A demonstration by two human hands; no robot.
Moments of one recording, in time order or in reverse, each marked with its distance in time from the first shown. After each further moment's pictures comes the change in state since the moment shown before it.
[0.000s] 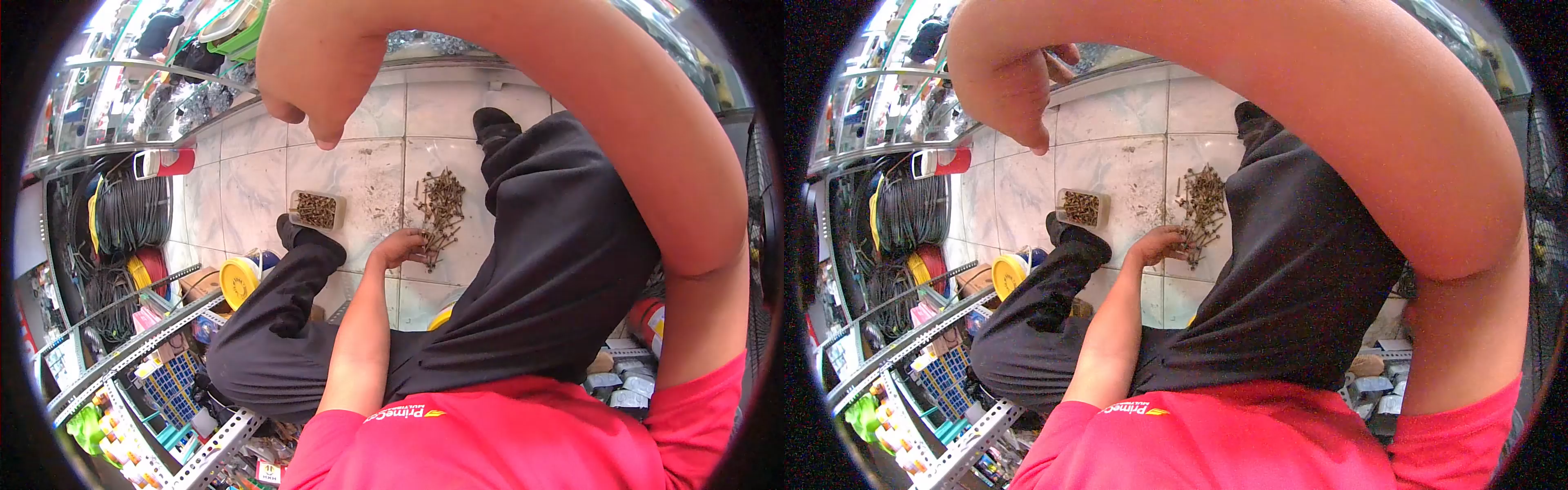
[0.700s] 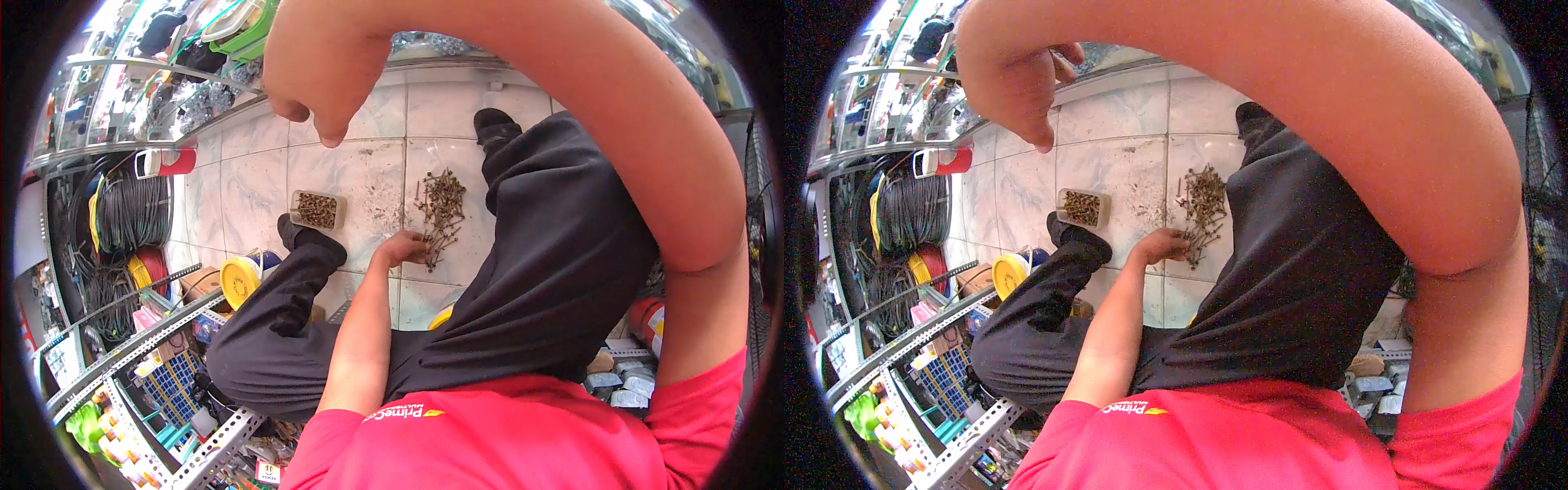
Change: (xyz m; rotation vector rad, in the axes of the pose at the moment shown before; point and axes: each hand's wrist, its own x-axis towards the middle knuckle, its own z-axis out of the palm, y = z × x) left_hand 0.011 -0.006 -0.003 0.230 0.154 -0.153; right_hand 0.000 -0.007 0.000 -0.007 -0.012 0.046
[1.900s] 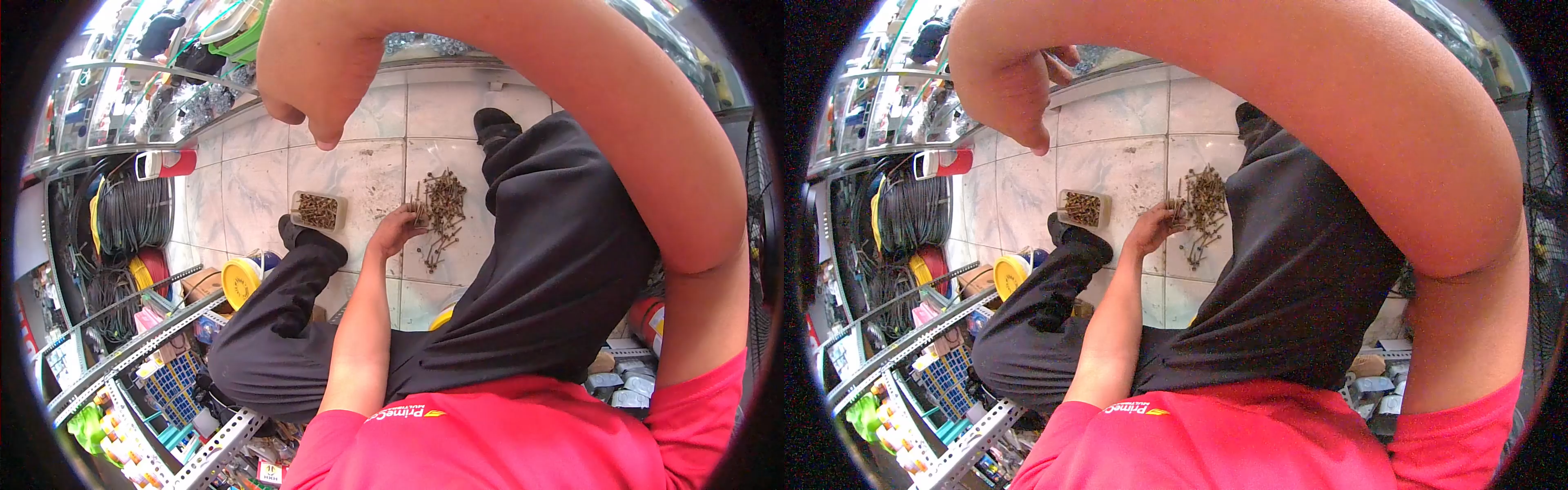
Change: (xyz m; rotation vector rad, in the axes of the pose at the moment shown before) left_hand 0.002 0.020 -0.017 -0.490 -0.069 0.458; right_hand 0.008 0.019 -0.003 0.044 -0.043 -0.108
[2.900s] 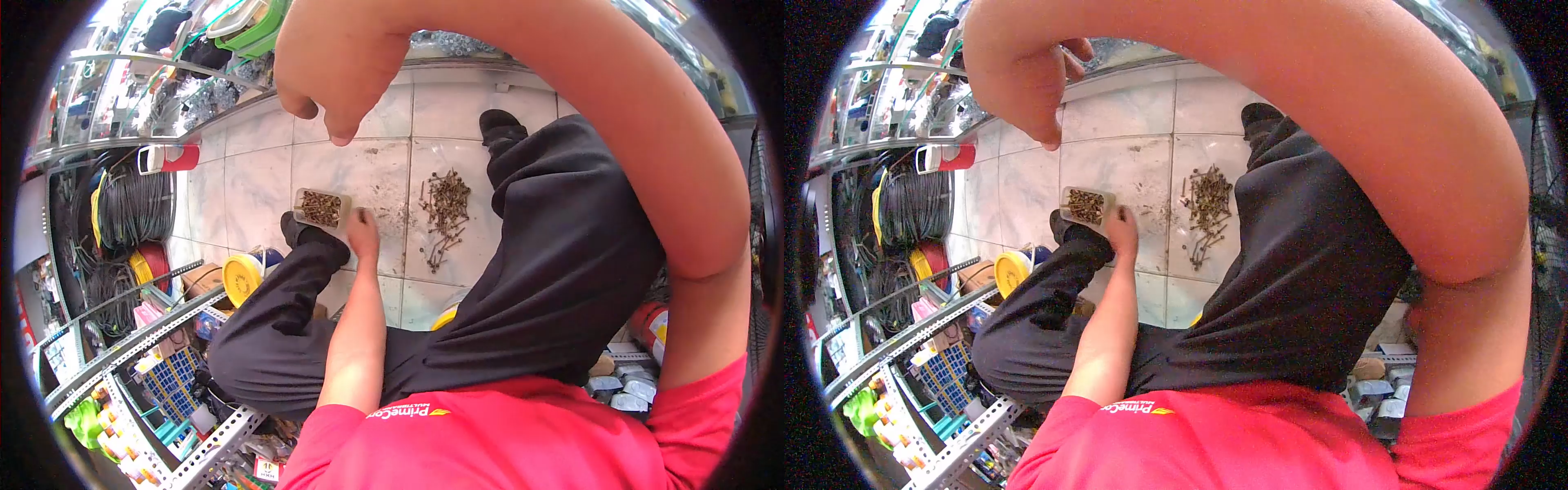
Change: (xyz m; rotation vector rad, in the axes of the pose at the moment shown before) left_hand -0.028 -0.003 -0.042 1.185 1.152 0.518; right_hand -0.007 -0.017 0.004 -0.007 0.058 0.118
